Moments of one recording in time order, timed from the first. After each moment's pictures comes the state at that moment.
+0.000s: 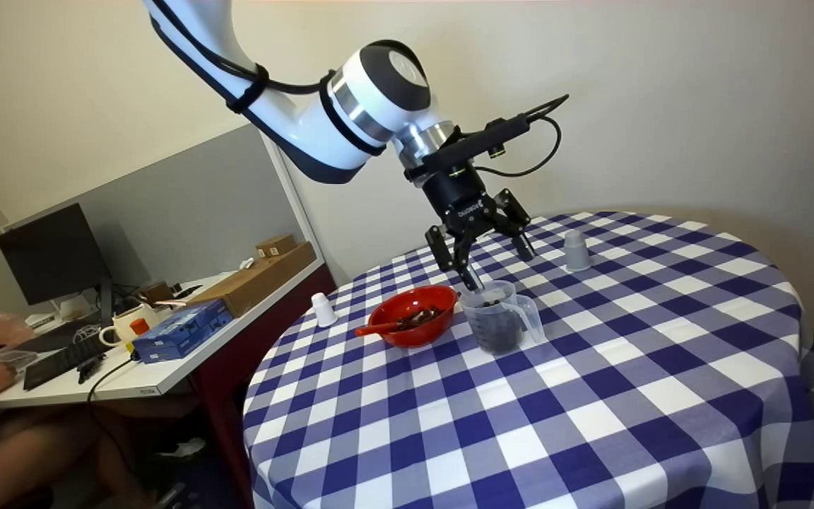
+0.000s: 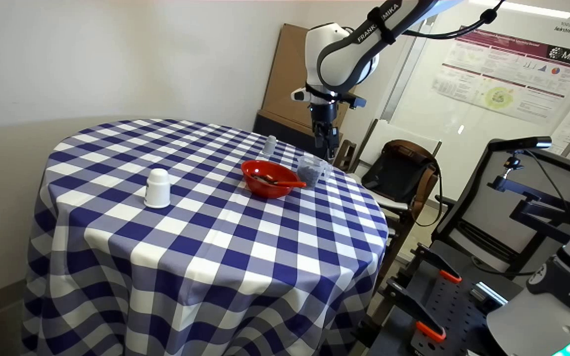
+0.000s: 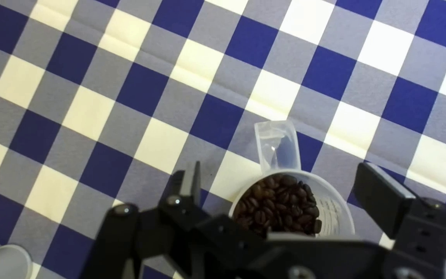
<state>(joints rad) -0.13 0.50 -0.10 -1.92 -0.52 2.27 -0.88</state>
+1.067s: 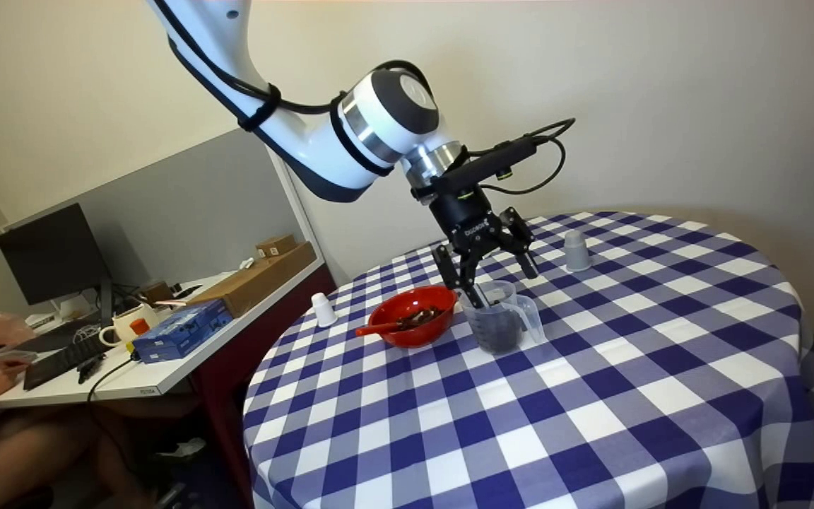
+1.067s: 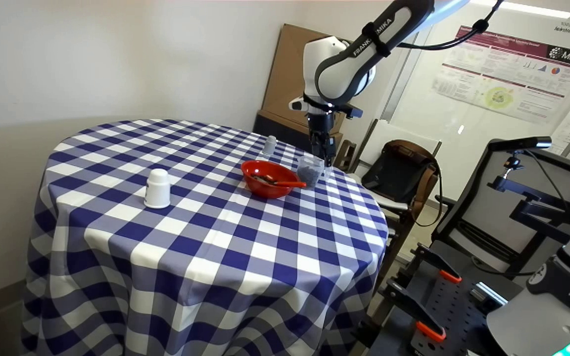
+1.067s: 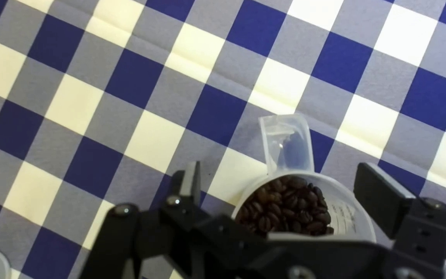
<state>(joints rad) -0.13 0.55 -0.11 -1.92 -0.52 2.33 -0.88</state>
